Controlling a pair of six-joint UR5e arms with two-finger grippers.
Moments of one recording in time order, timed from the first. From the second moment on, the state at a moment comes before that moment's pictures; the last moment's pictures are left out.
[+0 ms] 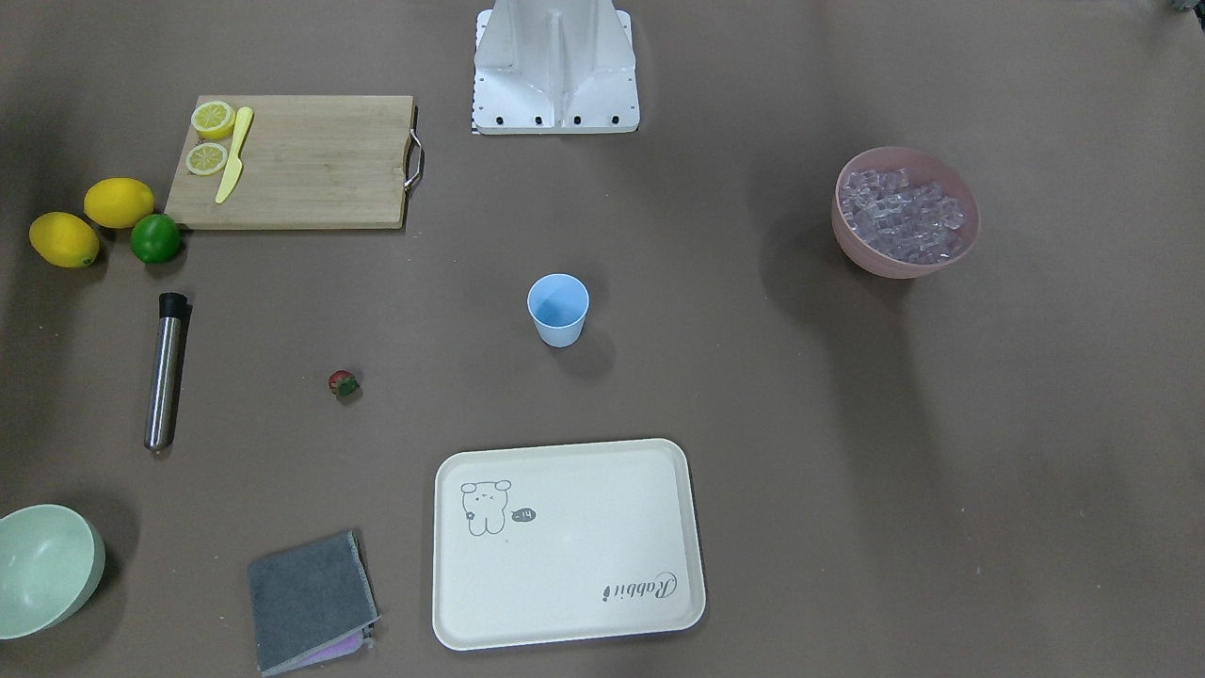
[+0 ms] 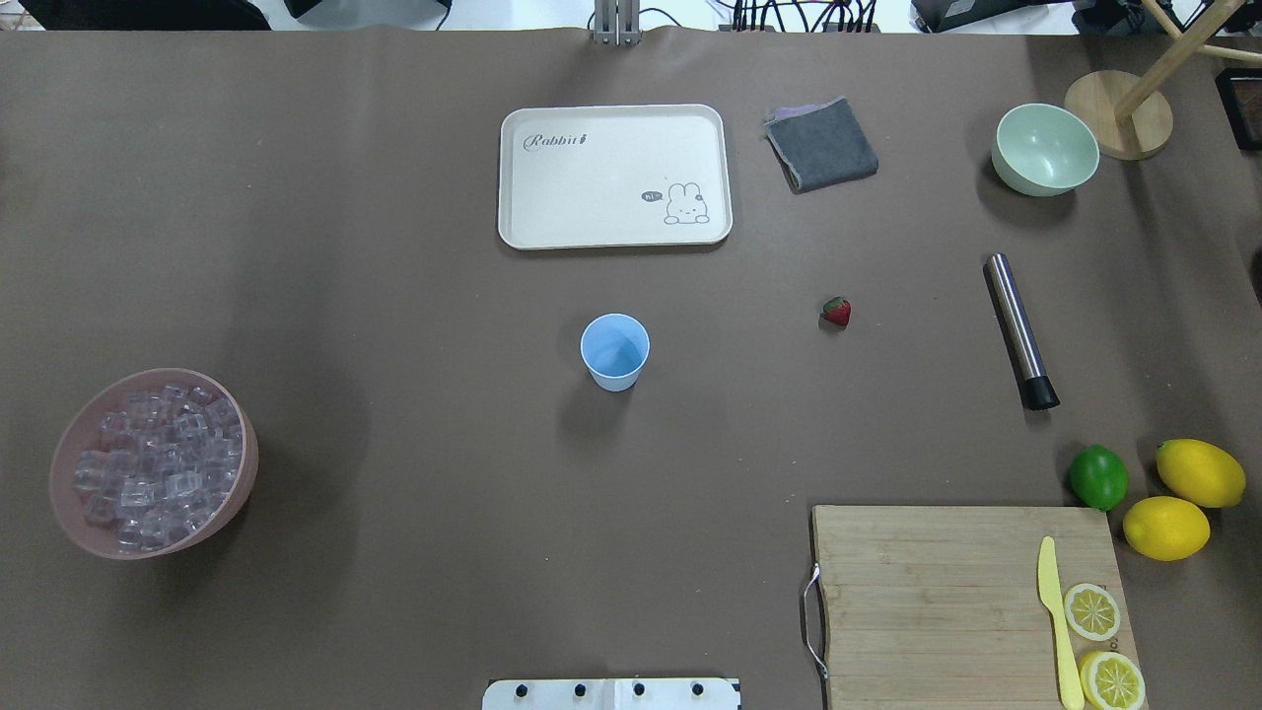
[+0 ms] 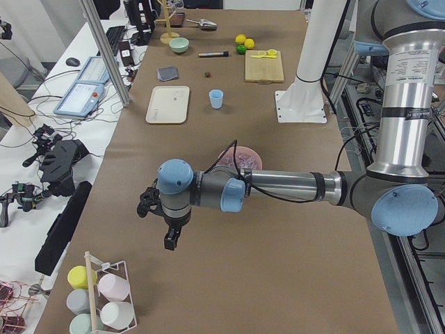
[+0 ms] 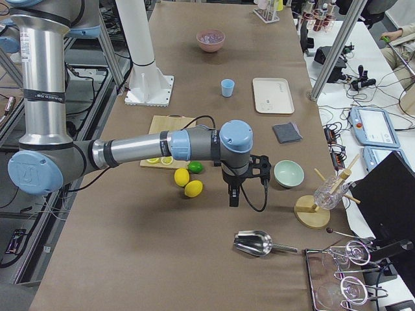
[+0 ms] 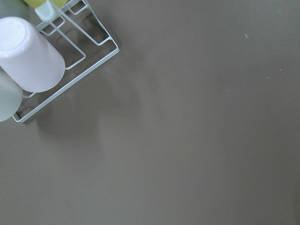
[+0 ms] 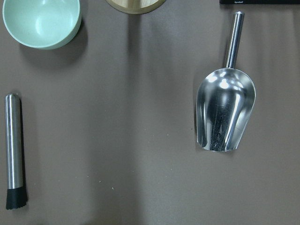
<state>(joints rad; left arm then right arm) -1.61 -1.58 -1.60 -1.69 -2.32 0.11 1.61 -1.60 1.82 -1.71 2.37 0.02</state>
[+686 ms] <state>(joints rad) -1.62 -1.54 -1.67 -1.69 -2.33 0.11 1.60 -1.60 1.82 -1.71 2.37 0.03</state>
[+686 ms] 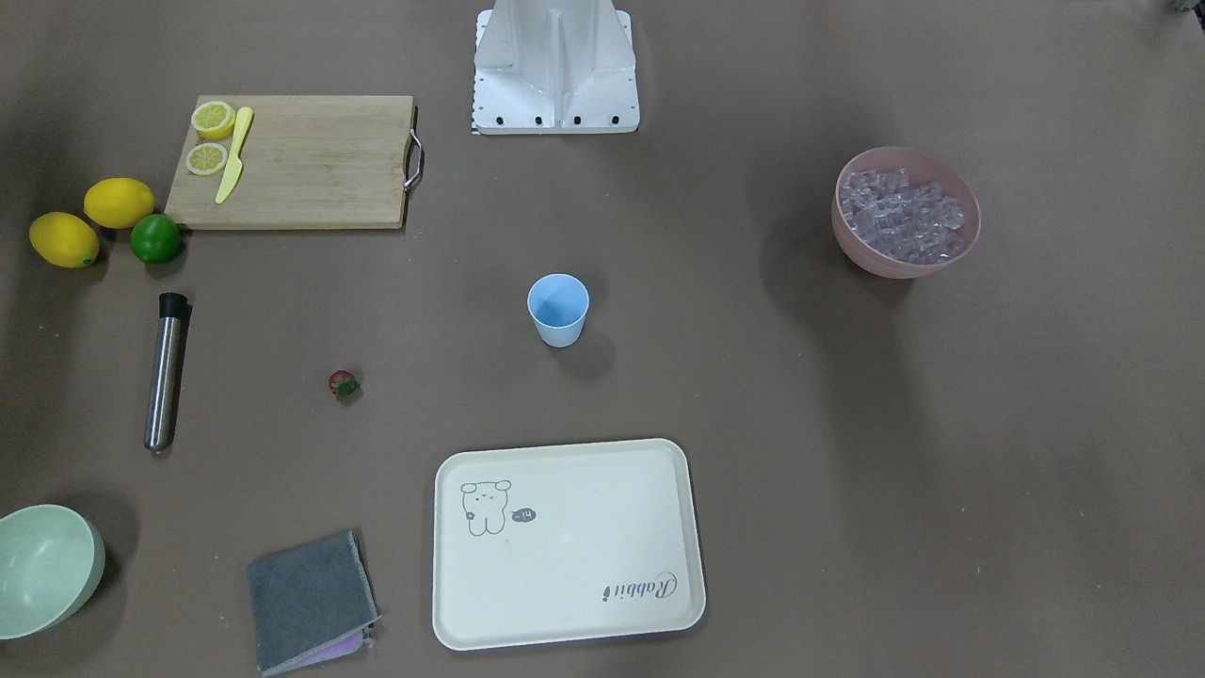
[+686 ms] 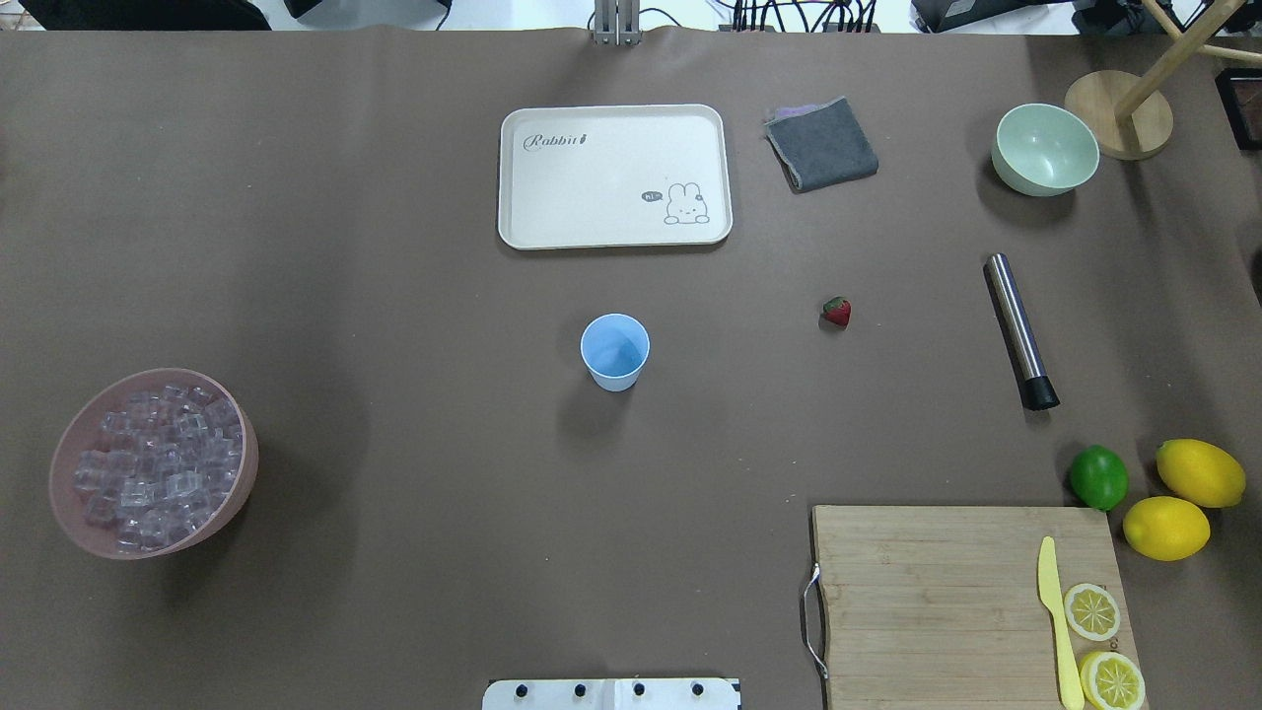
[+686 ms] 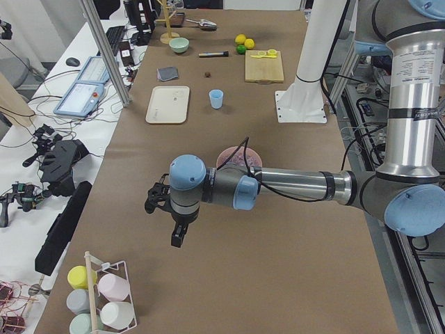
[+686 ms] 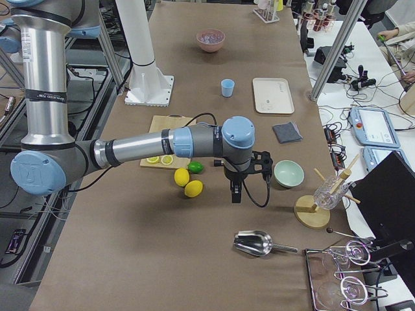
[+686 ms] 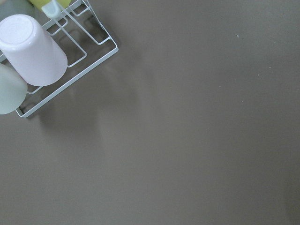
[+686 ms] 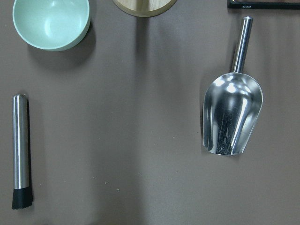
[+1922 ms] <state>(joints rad) -1.55 -1.58 -1.76 -1.77 -2.37 -0.13 1.59 -1.57 1.81 -1.71 2.36 0.03</state>
